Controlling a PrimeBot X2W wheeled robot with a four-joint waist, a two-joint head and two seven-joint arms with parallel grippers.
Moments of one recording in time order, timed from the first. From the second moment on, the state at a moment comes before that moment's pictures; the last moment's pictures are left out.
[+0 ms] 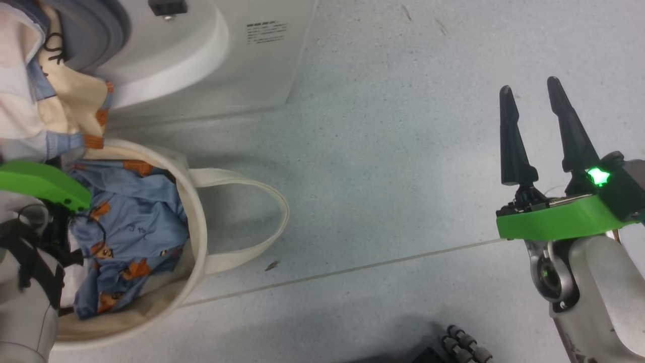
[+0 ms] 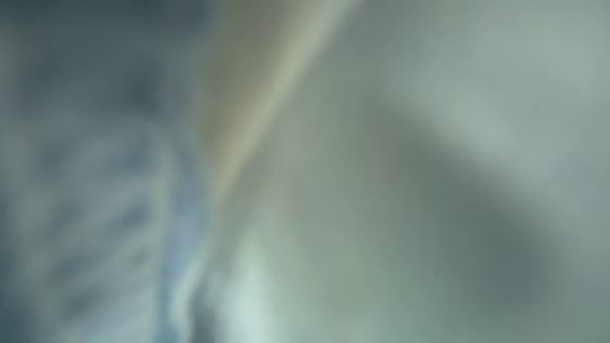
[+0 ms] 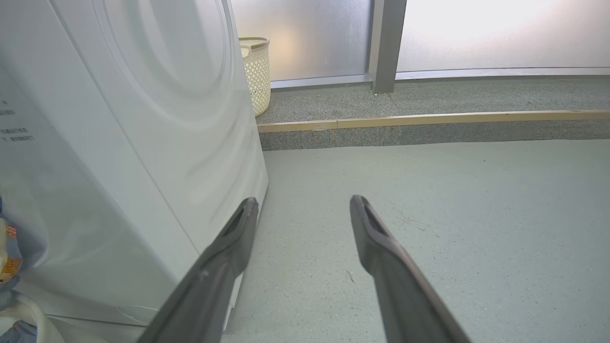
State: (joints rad) left arm -0.91 0.34 -0.18 1.17 -0.67 -0.12 -0.25; right arm -0.37 -0.25 0.22 -0.01 0.34 0.13 -0.25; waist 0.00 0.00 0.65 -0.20
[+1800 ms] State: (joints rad) left arm -1.22 0.42 -0.09 0.96 -0.46 -0.08 -0.26; right arm -0.30 -0.29 0.19 -0.01 0.36 0.13 -0.25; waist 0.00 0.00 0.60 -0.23
